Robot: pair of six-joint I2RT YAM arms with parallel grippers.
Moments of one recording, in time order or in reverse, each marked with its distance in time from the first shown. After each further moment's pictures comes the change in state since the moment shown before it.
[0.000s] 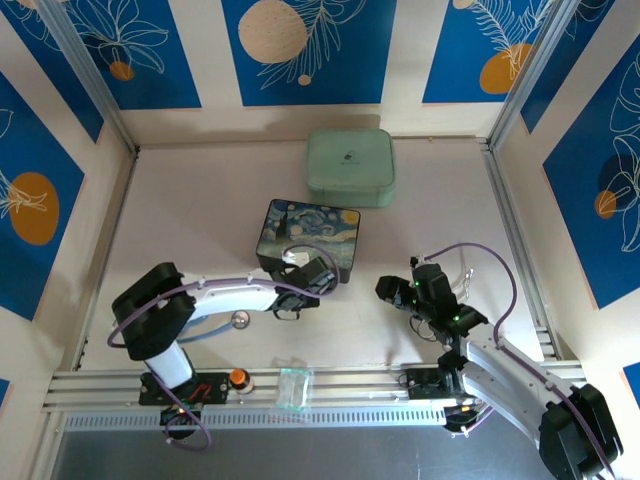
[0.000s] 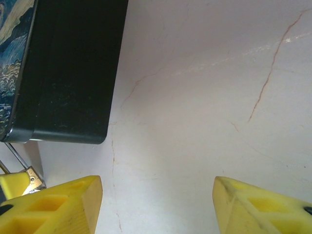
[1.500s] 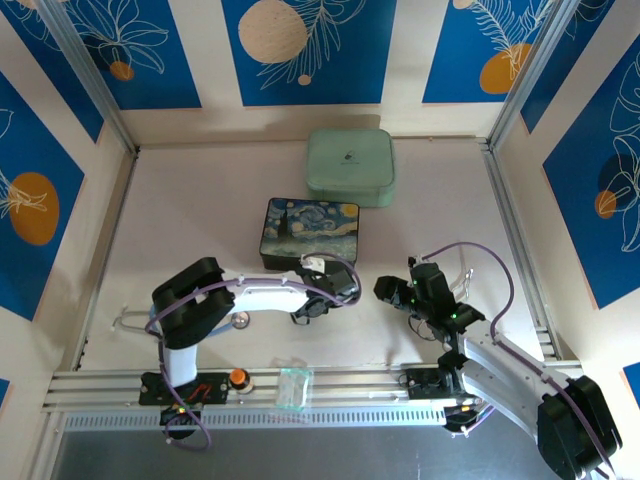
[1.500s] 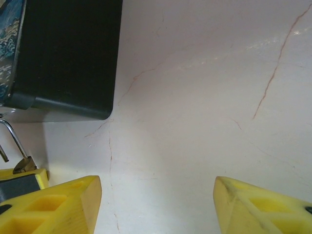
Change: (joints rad) left arm -0.098 0.196 0.156 -0.148 -0.174 0.005; right arm 0.000 0.047 0.000 0.030 -0.018 -0.006
